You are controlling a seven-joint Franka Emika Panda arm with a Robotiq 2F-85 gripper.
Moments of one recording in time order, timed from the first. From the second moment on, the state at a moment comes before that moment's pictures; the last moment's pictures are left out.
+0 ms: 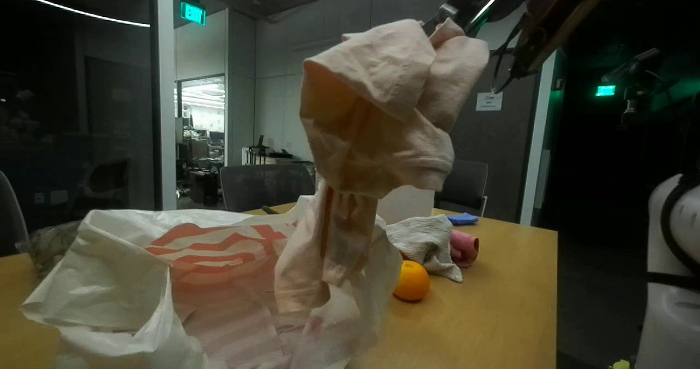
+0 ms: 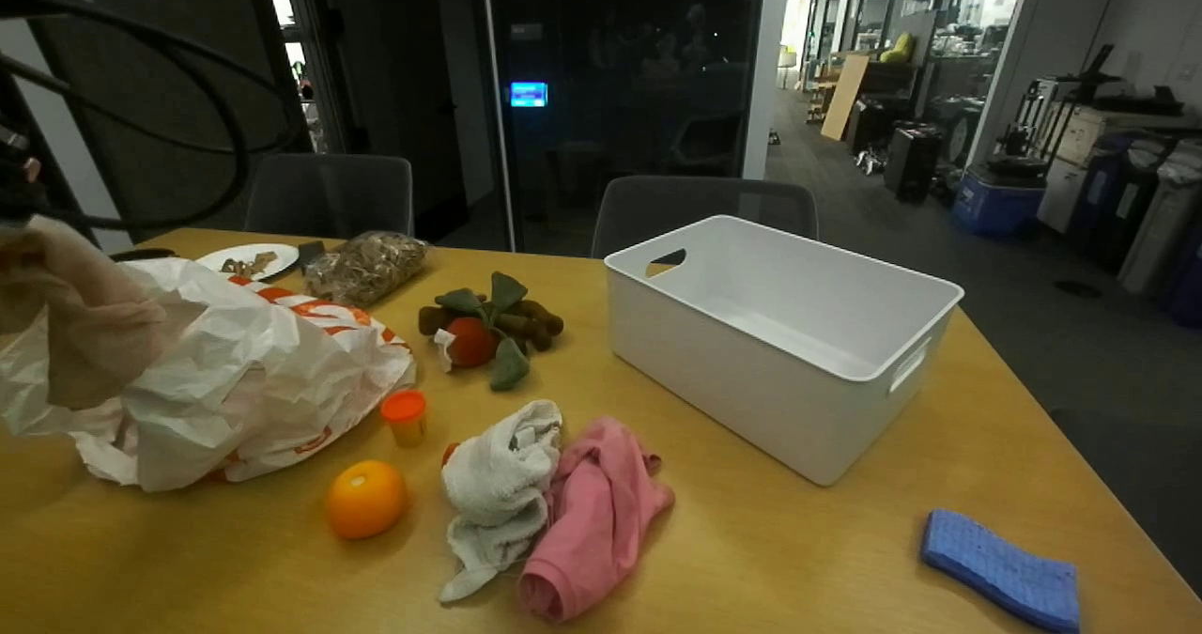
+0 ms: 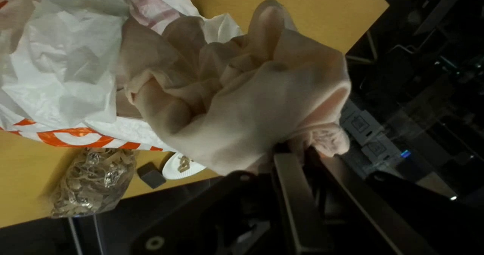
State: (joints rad) arm 0.19 -1.15 -0.01 -2.64 0.78 1.82 -0.50
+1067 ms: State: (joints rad) arm -0.14 -1.48 0.04 -2.76 0.70 2.00 -0.30
